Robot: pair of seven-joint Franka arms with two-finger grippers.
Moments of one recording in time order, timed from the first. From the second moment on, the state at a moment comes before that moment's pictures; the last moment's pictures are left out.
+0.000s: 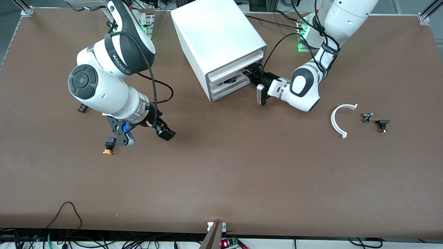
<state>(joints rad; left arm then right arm) -0.23 0.47 -0.20 -2.19 -1.20 1.74 1.12 0.48 0.51 -0.09 -1.27 0.29 1.83 1.27</state>
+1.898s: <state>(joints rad) -0.11 0.64 -0.10 -1.78 -0.96 1.71 1.06 0.68 0.69 0.01 -1.12 0.22 2.07 1.60</state>
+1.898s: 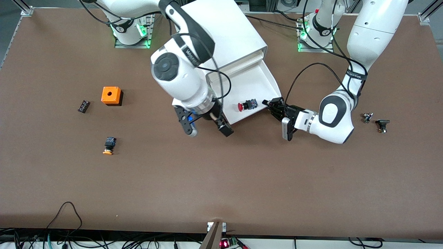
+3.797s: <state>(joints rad) -0.28 0.47 -0.11 -1.28 0.01 1.32 -0.05 0.86 0.88 0.01 -1.01 0.10 2.04 1.86</state>
